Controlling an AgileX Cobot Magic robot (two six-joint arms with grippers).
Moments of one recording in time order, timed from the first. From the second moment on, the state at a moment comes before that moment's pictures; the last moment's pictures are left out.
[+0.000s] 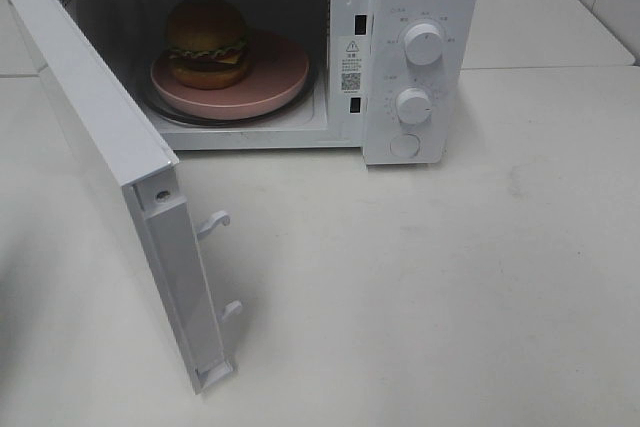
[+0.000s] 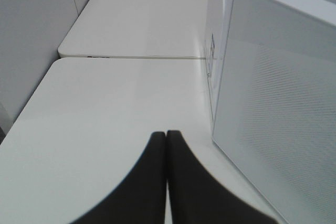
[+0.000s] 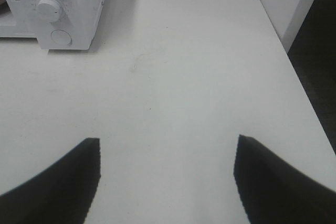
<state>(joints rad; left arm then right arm) 0.01 0.89 -0.32 -0.26 -0.17 0.26 0.12 0.00 -0.51 -0.17 1.00 0.13</state>
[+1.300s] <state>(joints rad) -0.19 1.55 -0.23 0.34 -1.08 -0.20 0.12 0.00 -0.51 -0.17 1.00 0.13</state>
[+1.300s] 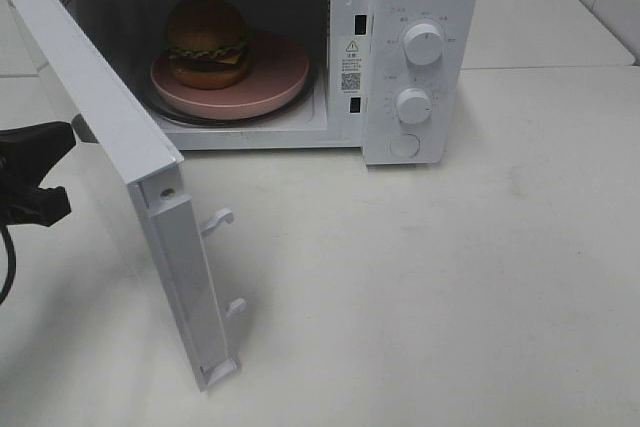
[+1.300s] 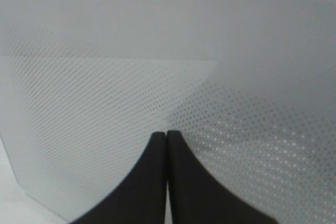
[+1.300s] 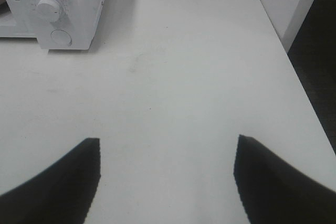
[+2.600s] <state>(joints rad) -0.69 1.84 -0.66 -0.39 -0.98 0.07 0.12 0.00 -0.51 -0.17 1.00 0.13</state>
